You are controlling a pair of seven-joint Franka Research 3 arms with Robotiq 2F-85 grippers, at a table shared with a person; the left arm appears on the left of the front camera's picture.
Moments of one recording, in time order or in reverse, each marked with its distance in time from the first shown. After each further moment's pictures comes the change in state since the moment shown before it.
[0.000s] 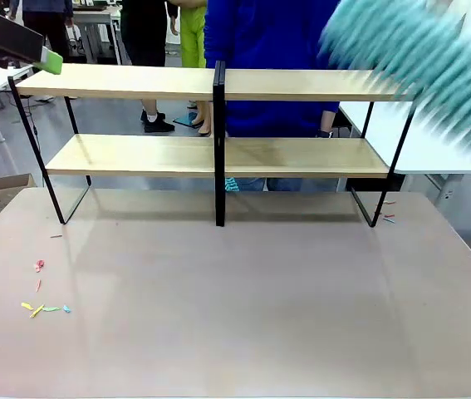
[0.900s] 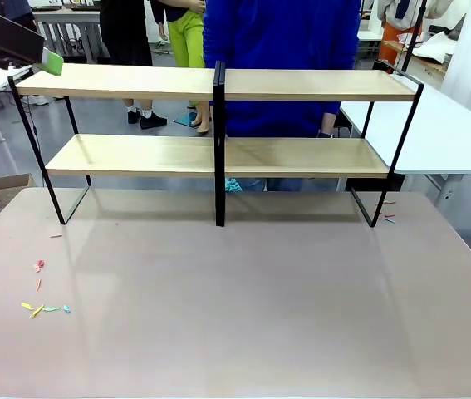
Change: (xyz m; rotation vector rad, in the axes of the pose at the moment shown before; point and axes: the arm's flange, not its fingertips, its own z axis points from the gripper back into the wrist) left arm 0.000 0.000 0.000 0.000 0.000 0.000; right arm 0.042 -0.029 0.002 -0.037 -0.083 0.093
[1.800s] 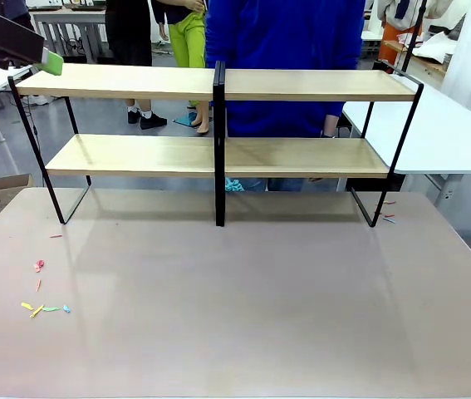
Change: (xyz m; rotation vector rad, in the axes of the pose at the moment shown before) left arm 0.000 0.000 0.000 0.000 0.000 0.000; right arm 0.052 -0.004 -0.006 0.020 0.058 0.132
